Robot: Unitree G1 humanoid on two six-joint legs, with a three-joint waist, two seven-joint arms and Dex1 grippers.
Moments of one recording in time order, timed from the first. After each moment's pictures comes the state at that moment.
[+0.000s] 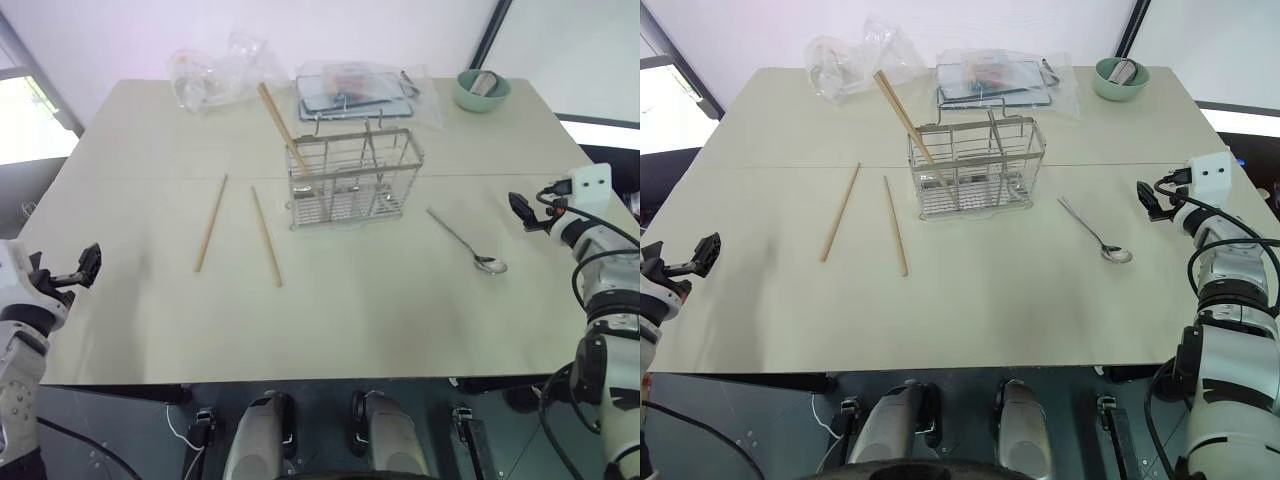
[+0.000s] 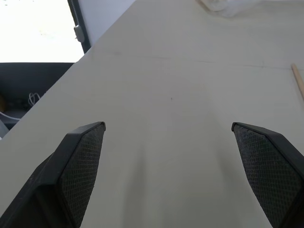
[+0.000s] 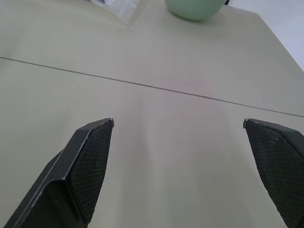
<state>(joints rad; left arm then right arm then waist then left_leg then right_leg) 0.07 0.55 0.69 -0.34 -0.55 0.63 -0.19 -0.80 -0.76 -0.26 1.11 0.13 -0.12 0.55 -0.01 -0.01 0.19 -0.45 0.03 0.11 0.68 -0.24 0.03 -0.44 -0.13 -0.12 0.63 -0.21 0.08</state>
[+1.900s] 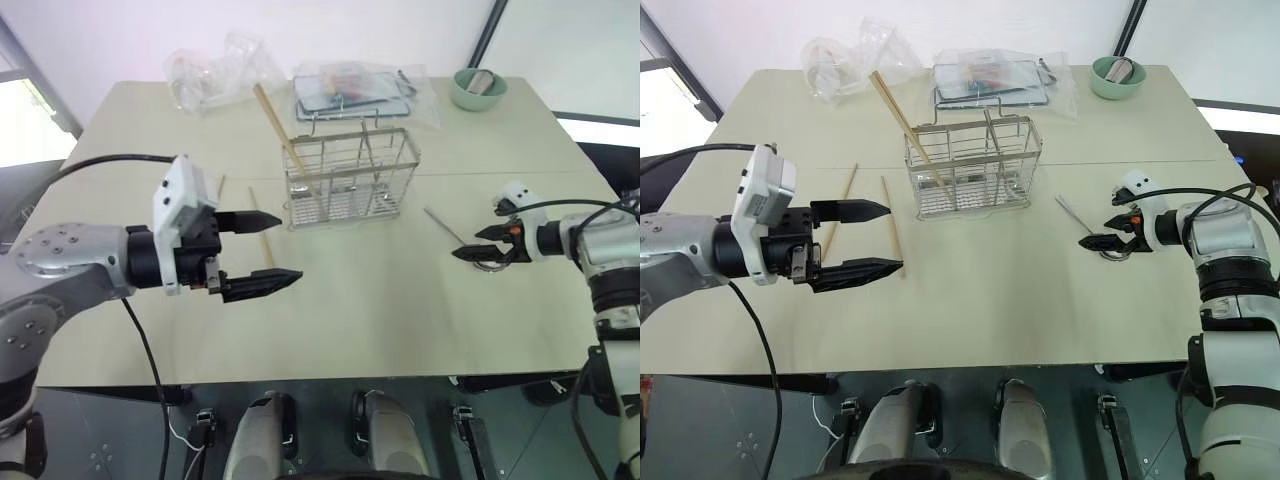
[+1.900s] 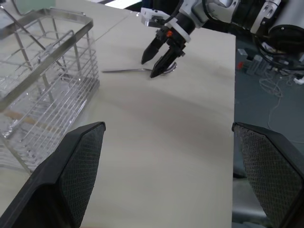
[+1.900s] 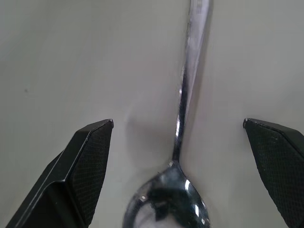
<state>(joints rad) -0.43 0.95 0.21 -0.62 -1.12 0.95 -0.71 -0.80 -0.83 0.07 0.67 0.04 0.65 1.19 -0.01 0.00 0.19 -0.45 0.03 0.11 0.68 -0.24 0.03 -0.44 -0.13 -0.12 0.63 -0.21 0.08</state>
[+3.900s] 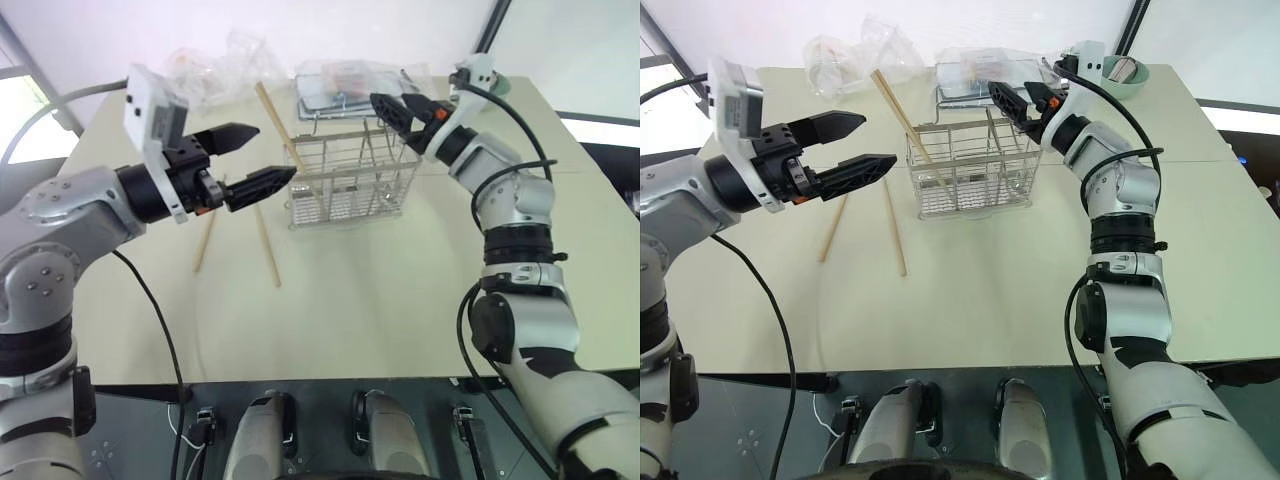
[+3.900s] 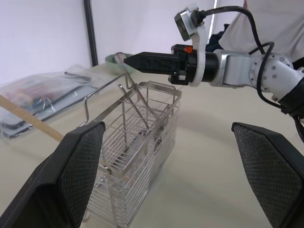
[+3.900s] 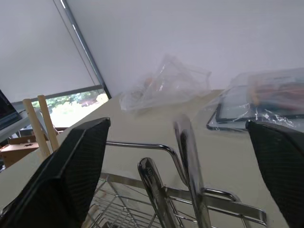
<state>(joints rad) -0.64 0.78 0.22 -0.45 -1.02 0.93 -0.50 -1.07 -0.35 -0.26 0.57 0.43 0.48 0.61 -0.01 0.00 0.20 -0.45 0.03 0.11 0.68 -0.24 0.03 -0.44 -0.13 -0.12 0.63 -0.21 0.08</state>
